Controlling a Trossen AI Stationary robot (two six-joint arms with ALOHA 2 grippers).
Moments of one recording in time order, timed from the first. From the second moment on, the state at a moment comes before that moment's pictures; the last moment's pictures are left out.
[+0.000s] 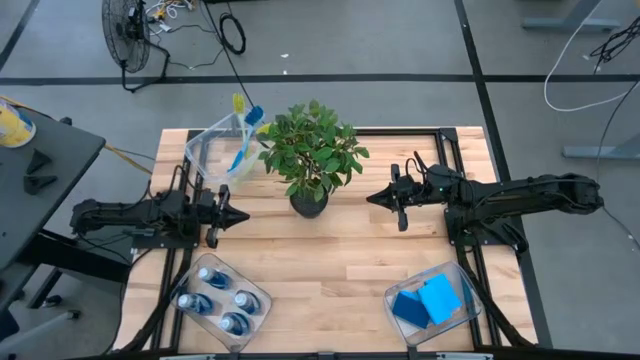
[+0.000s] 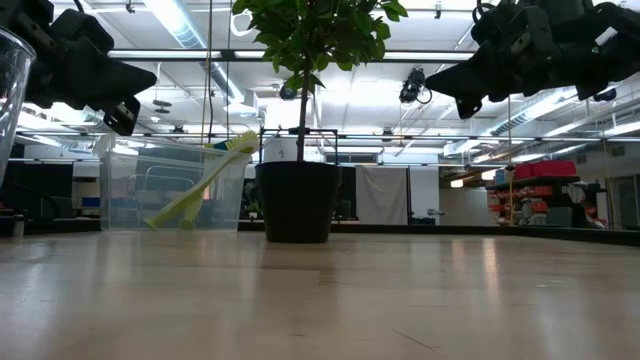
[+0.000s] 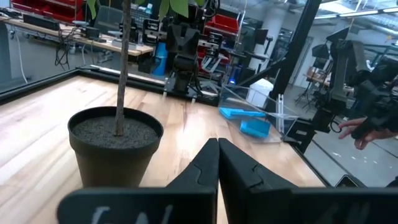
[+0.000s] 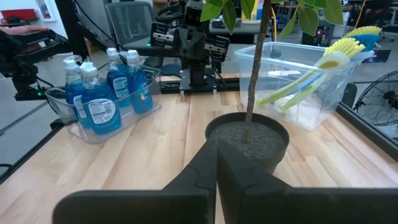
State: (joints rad) left arm -0.03 0.02 0.01 0.05 0.00 -0.27; right arm -0.18 0.92 0.31 0.48 -0.23 0.02
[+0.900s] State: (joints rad) left arm -0.03 0.01 0.01 0.05 0.00 -0.27; right arm -0.17 0.92 0.31 0.48 -0.23 0.02
